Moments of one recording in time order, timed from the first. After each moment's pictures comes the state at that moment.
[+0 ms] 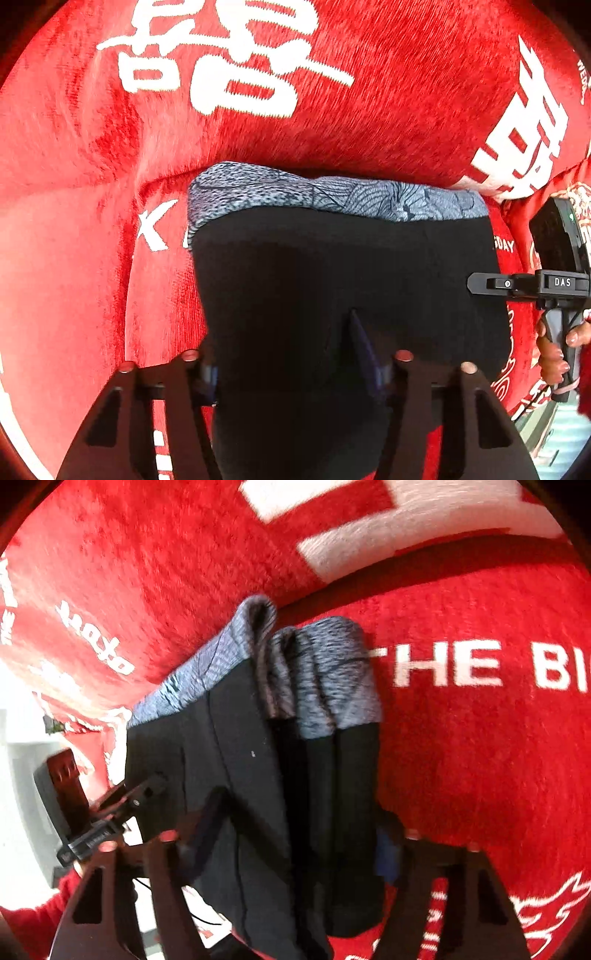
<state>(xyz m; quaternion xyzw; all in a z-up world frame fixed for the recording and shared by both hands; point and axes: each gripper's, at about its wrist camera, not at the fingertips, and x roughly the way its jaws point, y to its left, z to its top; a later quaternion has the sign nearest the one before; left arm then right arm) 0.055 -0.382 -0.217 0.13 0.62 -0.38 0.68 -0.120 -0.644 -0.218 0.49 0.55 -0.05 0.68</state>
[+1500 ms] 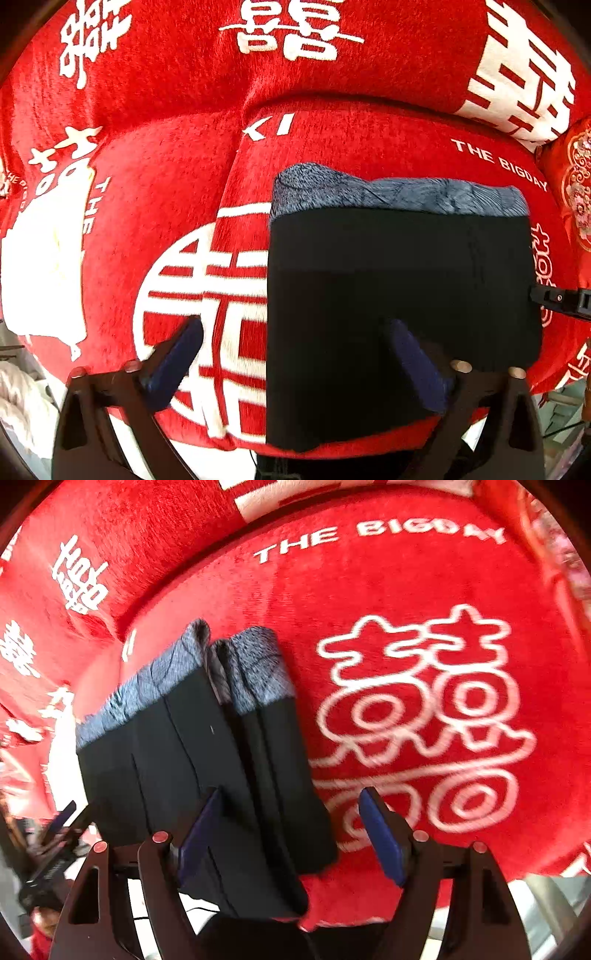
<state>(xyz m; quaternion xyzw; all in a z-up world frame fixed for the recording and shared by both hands) -0.069 -0.259 -0.153 0.22 0.60 -0.26 0.72 -0.225 -0.525 -0.161 0.38 0.61 -0.22 0.66</state>
